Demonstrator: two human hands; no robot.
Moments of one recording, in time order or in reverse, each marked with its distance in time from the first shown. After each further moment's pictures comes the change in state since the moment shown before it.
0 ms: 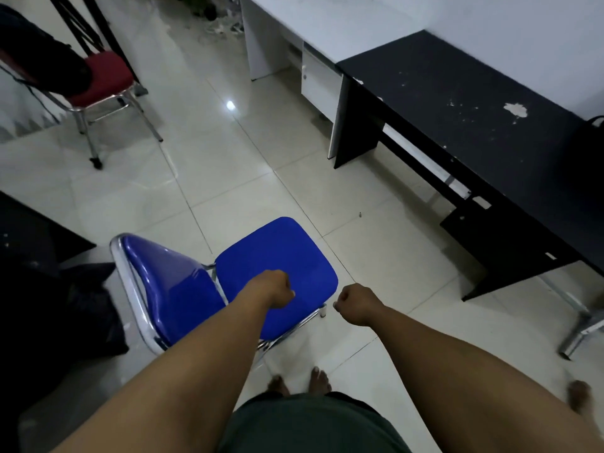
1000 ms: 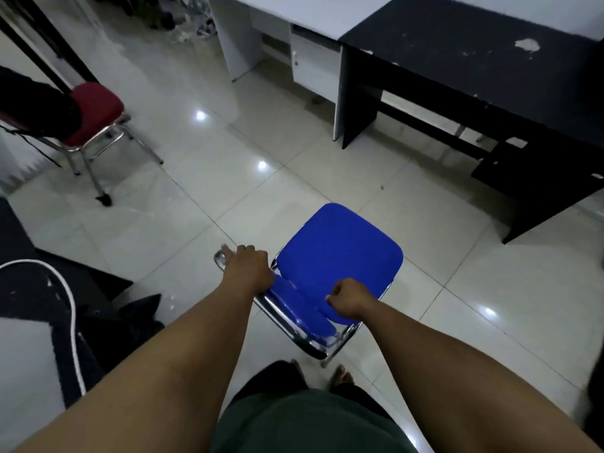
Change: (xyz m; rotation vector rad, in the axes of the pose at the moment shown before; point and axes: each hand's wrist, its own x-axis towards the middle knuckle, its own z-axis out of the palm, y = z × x) left_hand -0.002 -0.262 -0.094 0.507 0.203 0.027; right_hand -0.002 -0.227 0.154 0.262 -0.005 0.094
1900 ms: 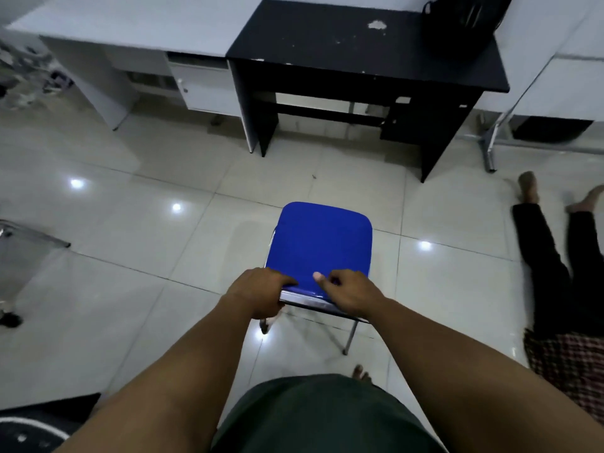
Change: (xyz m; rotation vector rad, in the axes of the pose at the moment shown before) left_hand 0.031 -0.076 0.001 0.177 0.124 0.932; right_hand -0.044 -0.082 0.076 0.244 0.410 0.109
